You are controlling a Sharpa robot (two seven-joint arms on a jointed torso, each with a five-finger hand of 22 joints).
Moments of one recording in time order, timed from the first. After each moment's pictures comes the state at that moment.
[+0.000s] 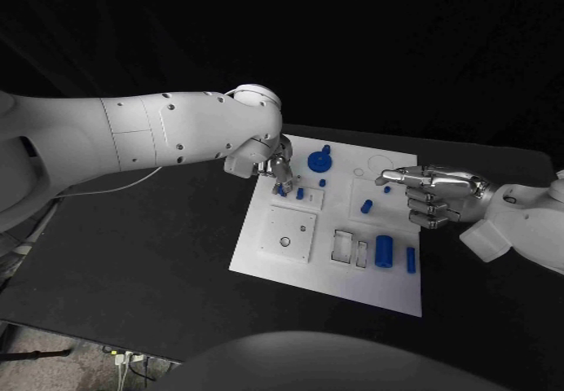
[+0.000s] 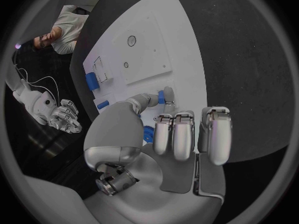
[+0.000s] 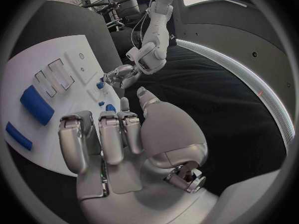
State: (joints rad) left arm 1.49 -0.63 -0.23 1.37 -1.00 0.46 -0.70; left_hand 1.02 0.00 0.55 0.07 0.75 0.92 0.09 0.45 1.05 1.48 -0.03 1.57 1.31 1.47 -0.09 1.57 1.31 0.01 1.46 0.02 1.57 1.31; right arm 1.37 -0.95 -0.21 1.65 -0.05 0.08 -0.06; right_hand 1.22 0.12 0.09 0.07 0.22 0.44 0.14 0.85 0.40 1.47 0.07 1.57 1.31 1.47 0.02 1.57 1.31 0.01 1.46 0.14 1.57 1.31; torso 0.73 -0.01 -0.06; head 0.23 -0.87
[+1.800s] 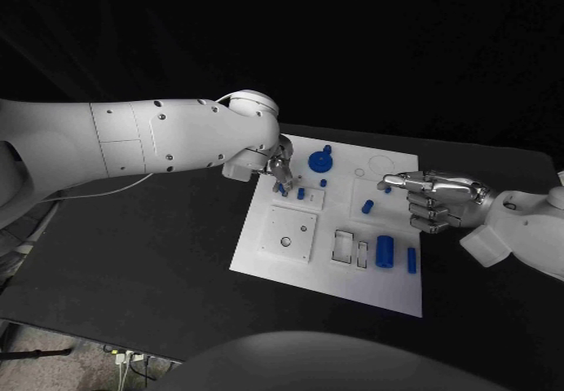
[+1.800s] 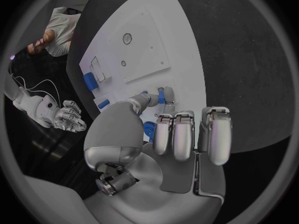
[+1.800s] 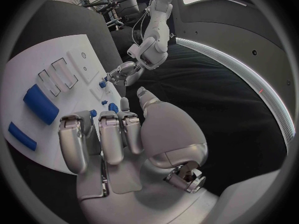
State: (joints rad) left arm 1.49 -0.68 -0.23 1.45 -1.08 0.38 -0.70; left_hand 1.03 0.00 0.54 0.07 0.75 0.93 0.09 0.44 1.05 1.48 -0.03 1.57 1.31 1.47 -0.09 1.57 1.31 0.01 1.46 0.02 1.57 1.31; right arm 1.34 -0.95 -0.21 1.65 -0.04 0.09 -0.05; right_hand 1.22 0.12 0.09 0.07 0.22 0.44 0.14 0.85 0.40 1.47 0.07 1.57 1.31 1.47 0.02 1.57 1.31 0.01 1.46 0.14 1.57 1.31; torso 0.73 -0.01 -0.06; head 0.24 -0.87
